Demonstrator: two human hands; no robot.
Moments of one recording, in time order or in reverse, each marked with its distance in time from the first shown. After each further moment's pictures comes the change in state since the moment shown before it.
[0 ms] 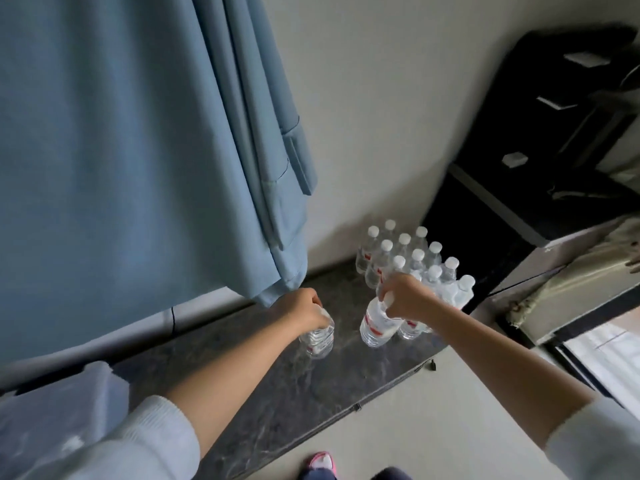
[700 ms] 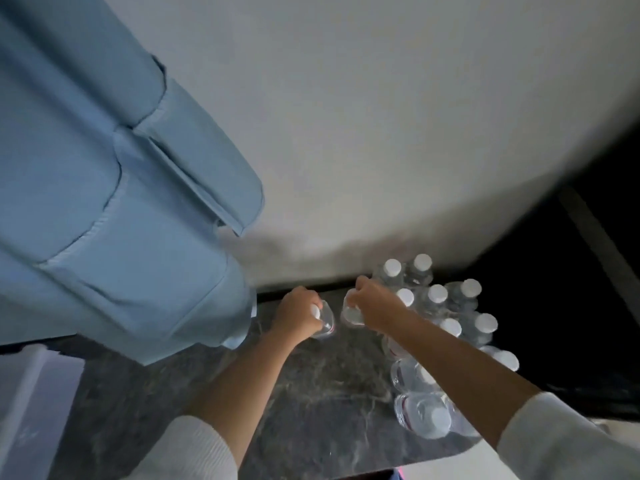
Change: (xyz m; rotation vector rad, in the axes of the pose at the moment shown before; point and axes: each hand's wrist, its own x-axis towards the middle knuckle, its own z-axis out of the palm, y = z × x) left_hand 0.233 0.058 0.055 0.058 0.096 -0.215; right_hand 0.269 0.080 0.011 -0.248 -0.235 -0.487
